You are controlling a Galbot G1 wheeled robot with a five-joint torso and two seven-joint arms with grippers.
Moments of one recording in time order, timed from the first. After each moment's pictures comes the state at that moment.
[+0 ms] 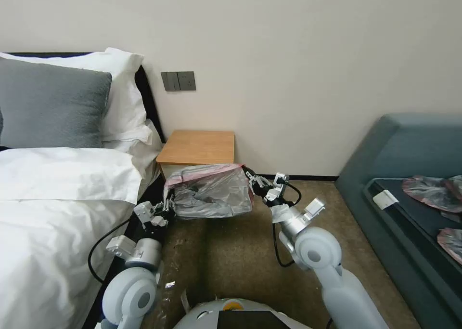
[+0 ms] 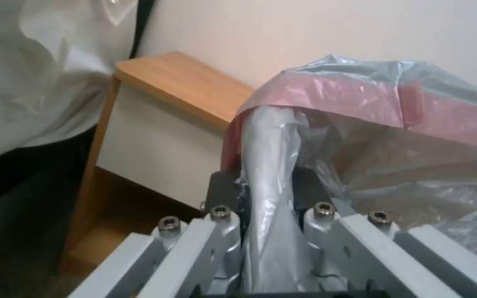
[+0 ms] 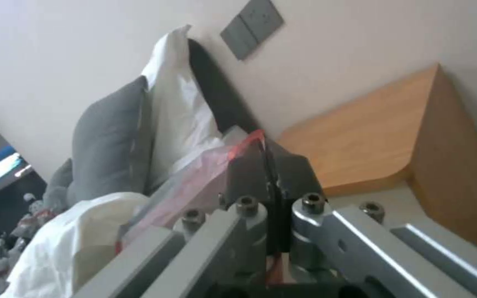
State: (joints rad) left arm 1.65 -1.30 -0.51 -2.42 -0.71 0.15 -0.28; right arm -1.22 1.19 0.29 2.27 1.02 -0.27 0.04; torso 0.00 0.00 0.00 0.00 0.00
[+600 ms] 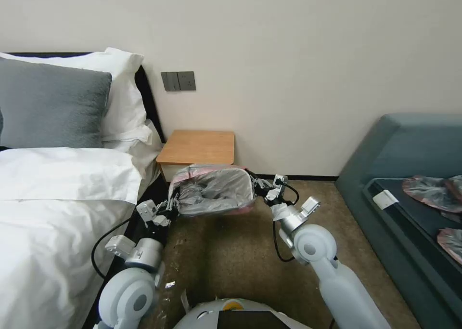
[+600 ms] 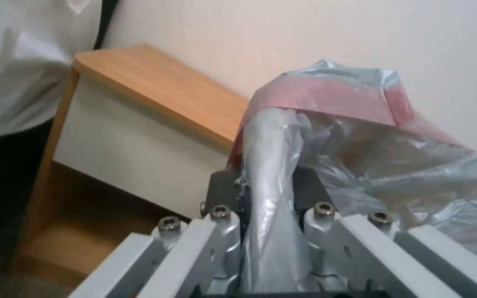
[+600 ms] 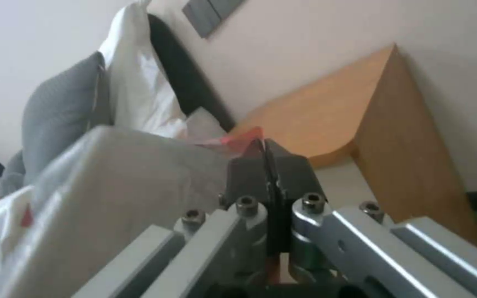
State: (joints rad) left arm 1.65 -1.29 -0.53 -2.45 -0.81 0.18 -0.24; right arm -1.22 1.17 0.30 2.20 0.98 -0.27 0.03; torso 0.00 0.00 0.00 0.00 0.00
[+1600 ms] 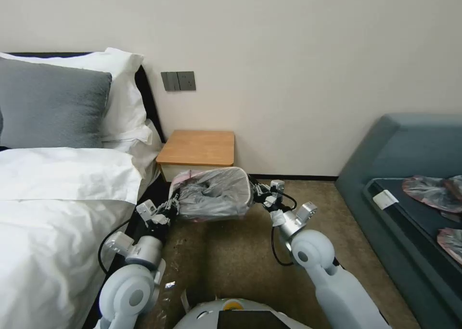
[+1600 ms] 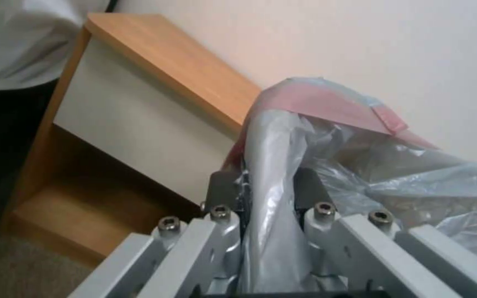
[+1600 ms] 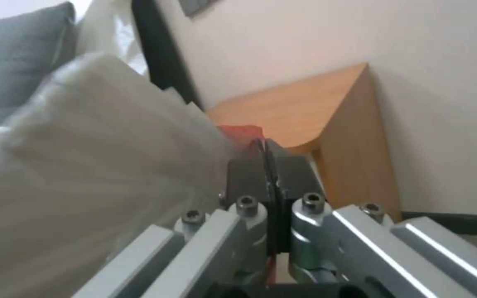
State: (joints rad) left arm 1.63 -1.30 -0.54 -2.44 -0.93 0.20 -0.29; right arm -1.24 1.16 0.28 2.18 0.73 -0.24 0.02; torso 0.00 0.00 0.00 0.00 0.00
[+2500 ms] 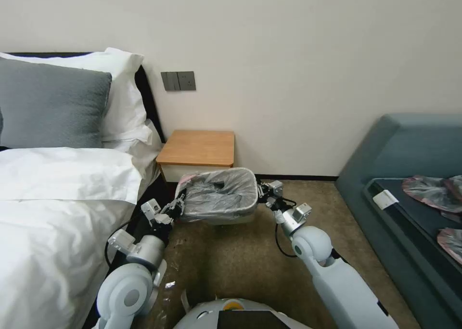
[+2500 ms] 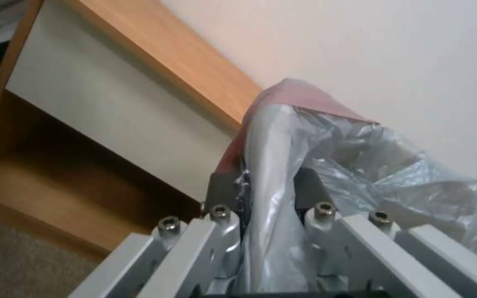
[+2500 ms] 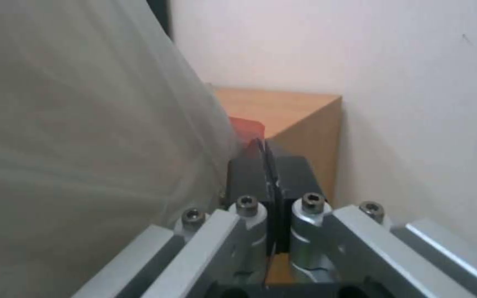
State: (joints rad) left arm 1.62 -1.30 -0.55 -2.45 -1.04 0.26 -0.28; right arm -1.23 1.12 0.30 2.05 0.40 -0.10 -0.13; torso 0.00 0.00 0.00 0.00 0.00
